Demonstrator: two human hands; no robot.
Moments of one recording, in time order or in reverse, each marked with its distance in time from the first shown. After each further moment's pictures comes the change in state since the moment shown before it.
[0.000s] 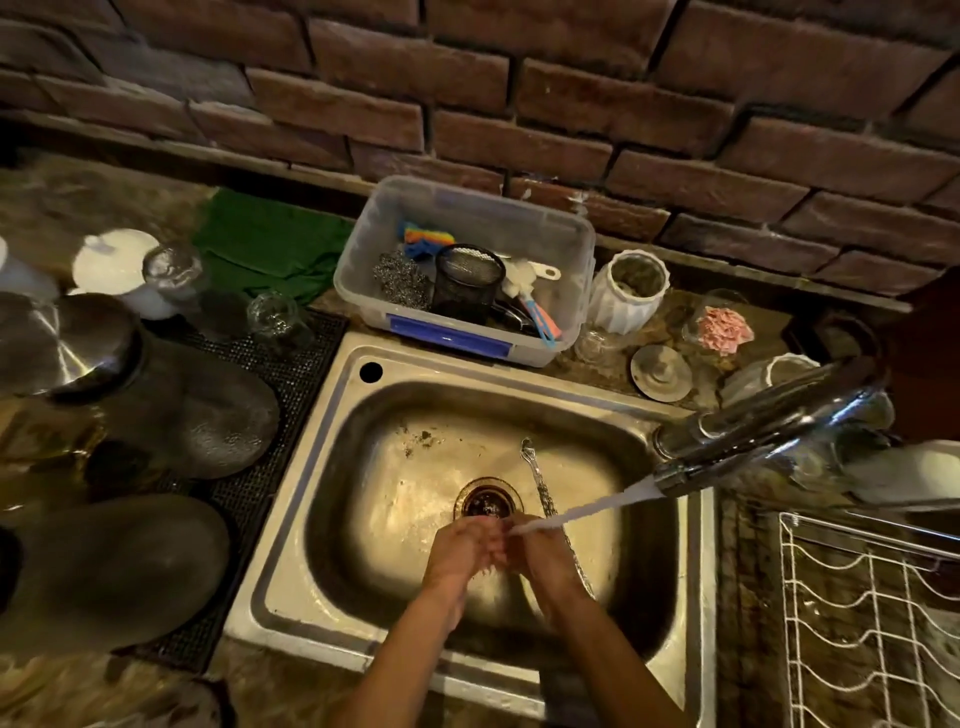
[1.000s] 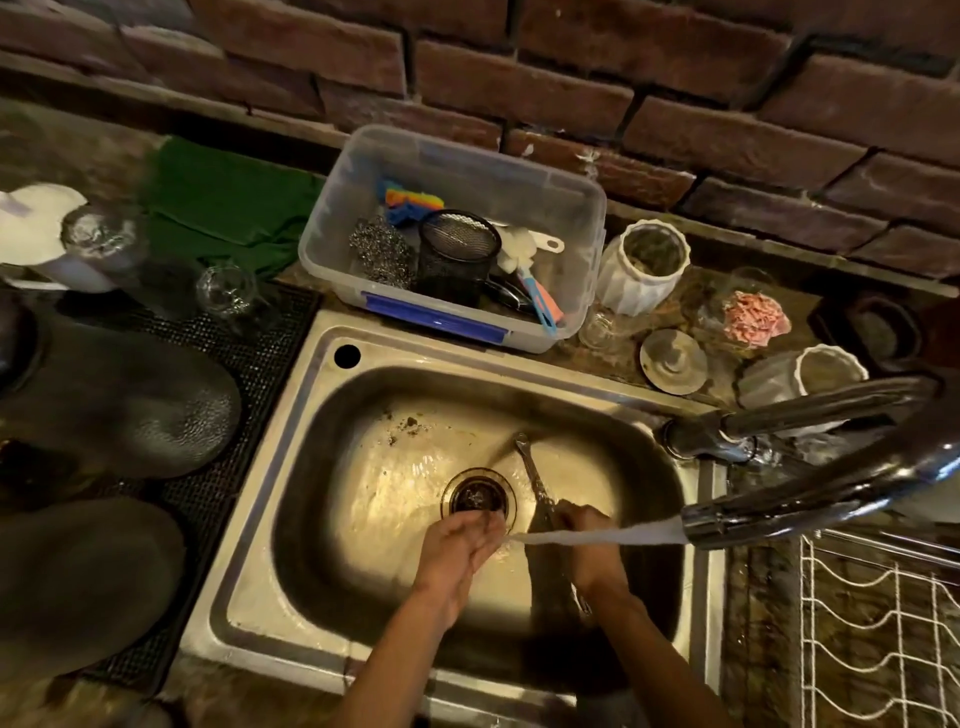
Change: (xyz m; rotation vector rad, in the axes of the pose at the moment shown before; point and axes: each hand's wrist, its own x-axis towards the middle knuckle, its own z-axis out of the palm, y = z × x) left_hand 0.032 -0.014 0.004 -0.161 -0.014 -0.078; right_hand 0.050 0.021 -0.073 -0.778 0.135 -0.153
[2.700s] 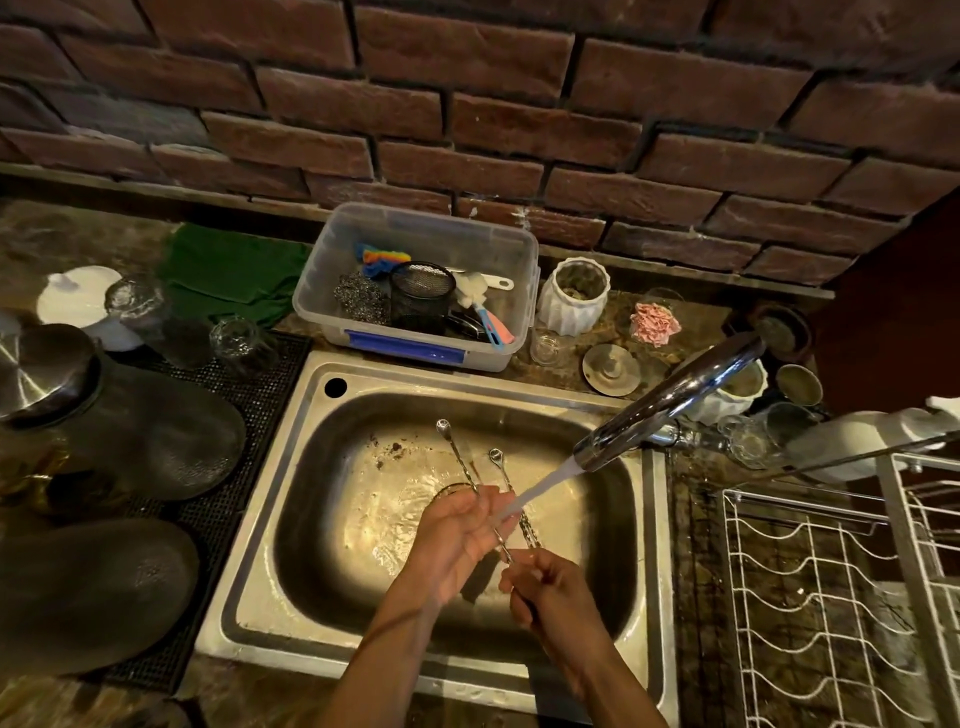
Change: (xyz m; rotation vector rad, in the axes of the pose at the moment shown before) left_hand -0.062 0.030 0.036 -0.179 -0.324 0.090; right_hand -0.137 -0.052 -0.027 0.851 -0.146 0.025
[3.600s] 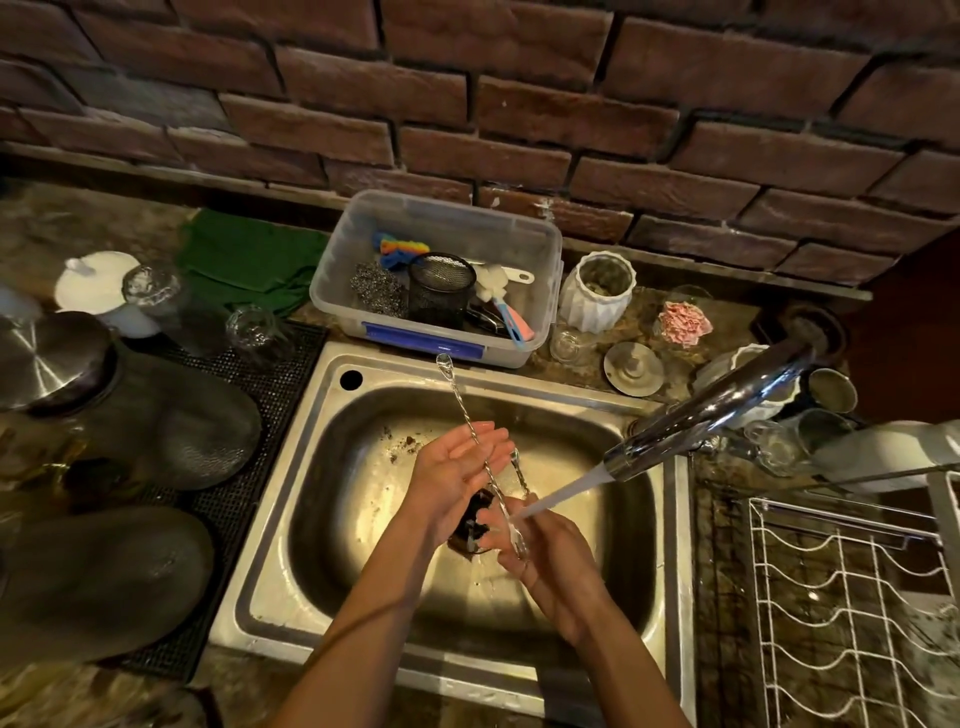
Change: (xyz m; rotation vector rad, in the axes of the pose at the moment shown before) left_hand 0.017 0.054 0.014 0.127 -0.033 0.190; right_hand 0.042 -0.027 0.019 0.449 -0.147 0.131
